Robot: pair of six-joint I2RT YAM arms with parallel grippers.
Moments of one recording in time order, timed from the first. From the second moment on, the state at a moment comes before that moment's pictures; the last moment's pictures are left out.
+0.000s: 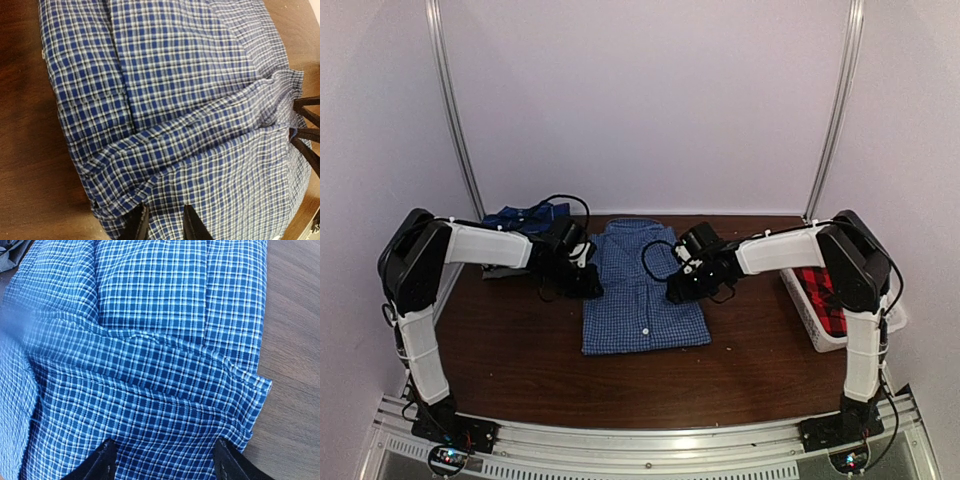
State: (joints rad) left arm -0.58 1.92 1.24 -0.30 0.22 -0.47; right arm 0.67 2.05 1.36 -0.29 -0.03 0.34
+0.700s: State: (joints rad) left arm -0.53 2.01 1.34 -0.32 0.19 -0.46; right arm 0.67 1.84 1.28 -0.35 0.12 0.34
